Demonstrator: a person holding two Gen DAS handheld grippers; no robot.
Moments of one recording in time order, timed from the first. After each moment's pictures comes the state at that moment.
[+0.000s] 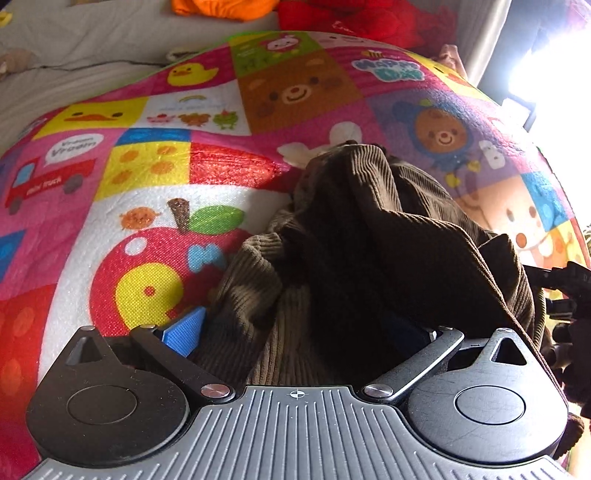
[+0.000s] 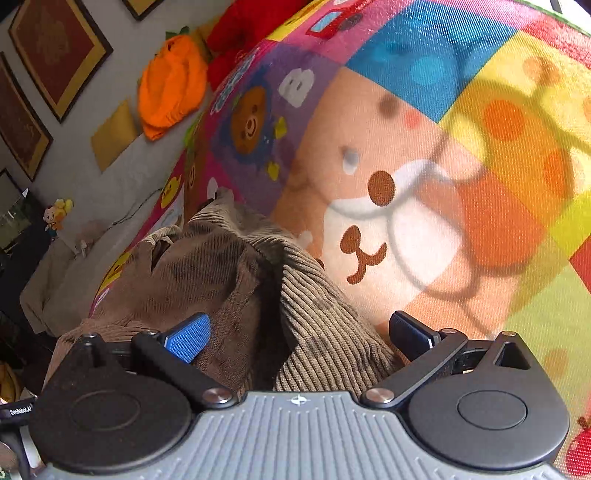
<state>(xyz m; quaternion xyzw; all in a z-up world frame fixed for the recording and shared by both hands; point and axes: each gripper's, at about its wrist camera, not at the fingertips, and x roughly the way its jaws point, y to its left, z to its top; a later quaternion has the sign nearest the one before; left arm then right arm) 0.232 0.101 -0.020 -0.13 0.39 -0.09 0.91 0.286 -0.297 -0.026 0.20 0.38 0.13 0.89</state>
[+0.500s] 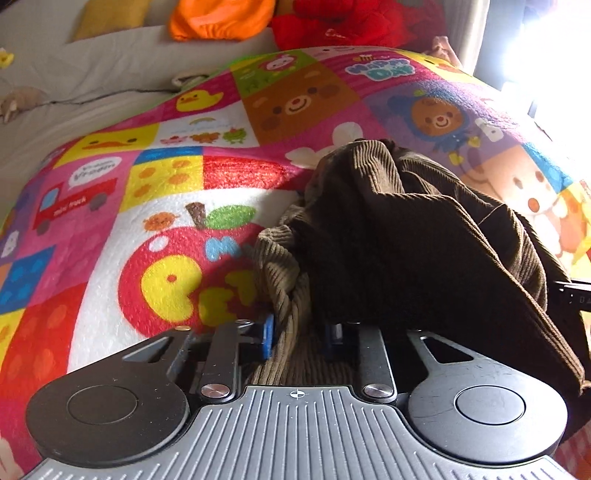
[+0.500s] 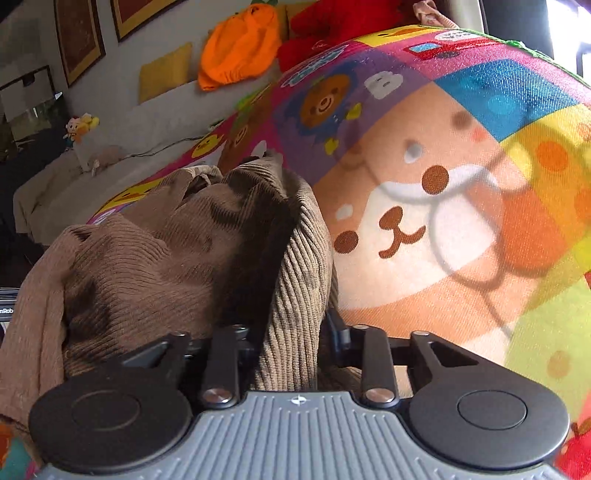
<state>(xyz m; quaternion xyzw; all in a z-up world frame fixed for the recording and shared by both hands) 0.197 0.086 -0.016 -0.08 0.37 -0.06 0.92 0.241 -0.261 -0.023 0.04 0.35 0.18 0.92</state>
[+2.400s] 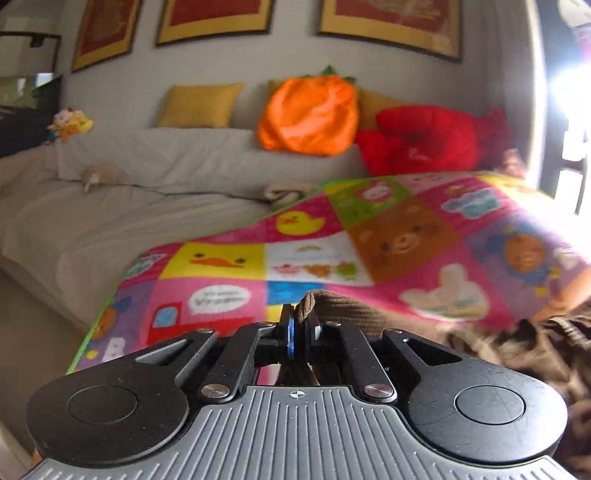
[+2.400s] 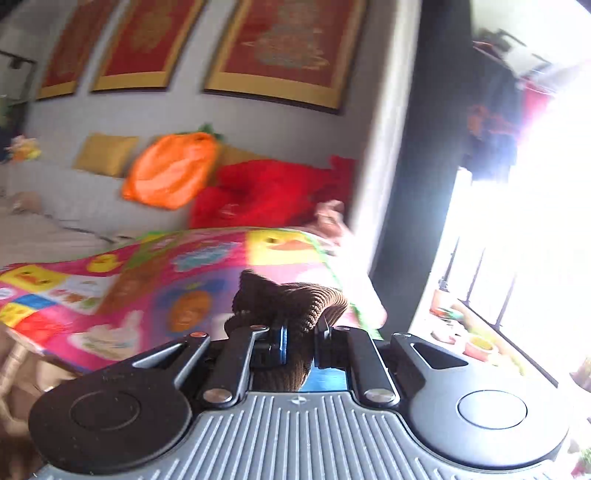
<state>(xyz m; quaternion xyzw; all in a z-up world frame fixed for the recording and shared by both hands) 0.217 0.199 0.035 -0.06 0.22 0.08 0.97 0.244 -0.337 0.123 -0.11 0.12 -0.02 0.99</state>
